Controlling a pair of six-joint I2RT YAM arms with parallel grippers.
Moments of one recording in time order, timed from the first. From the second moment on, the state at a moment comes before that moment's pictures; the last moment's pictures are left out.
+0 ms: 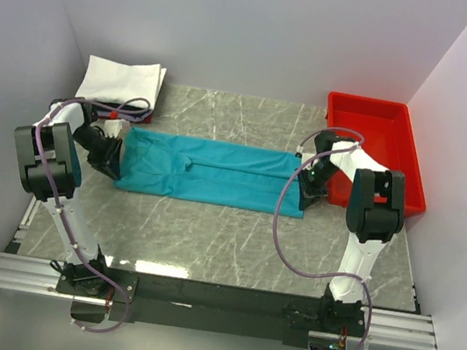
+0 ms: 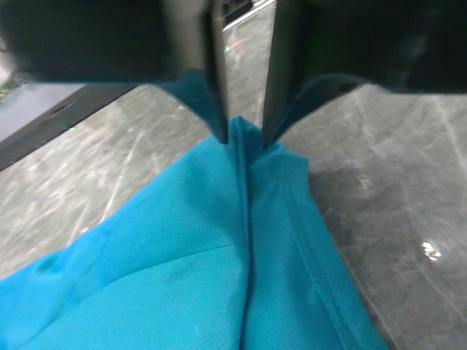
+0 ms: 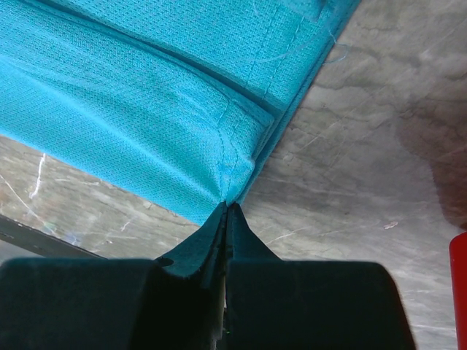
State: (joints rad) left arm 0.32 1.97 1.42 -1.10 0.47 0.52; right arm 0.12 2.02 1.43 -1.03 -0.27 -0.19
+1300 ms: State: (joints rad) left arm 0.37 1.99 1.42 -1.13 0.45 0.51; right arm 0.13 2.02 1.44 -1.04 -0.24 -0.21
